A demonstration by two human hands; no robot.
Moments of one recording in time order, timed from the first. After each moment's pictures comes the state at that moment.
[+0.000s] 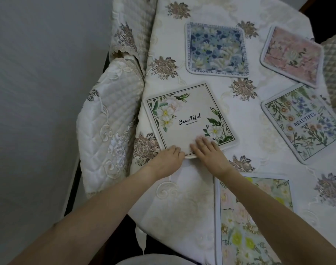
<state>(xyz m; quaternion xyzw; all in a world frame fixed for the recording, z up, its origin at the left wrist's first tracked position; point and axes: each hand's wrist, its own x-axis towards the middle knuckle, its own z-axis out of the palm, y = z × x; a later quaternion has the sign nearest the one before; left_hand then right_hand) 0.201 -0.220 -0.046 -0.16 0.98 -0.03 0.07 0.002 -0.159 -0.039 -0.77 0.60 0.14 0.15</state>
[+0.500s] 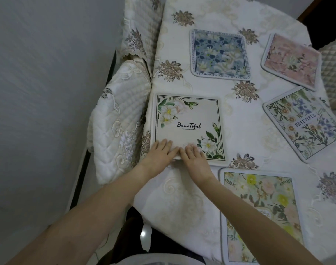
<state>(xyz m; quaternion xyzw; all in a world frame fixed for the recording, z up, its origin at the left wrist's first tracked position) 0.245 -0.229 -0.054 -0.29 0.93 0.12 0.17 0.088 -0.149 -0.049 -0.69 0.68 0.17 0.17</state>
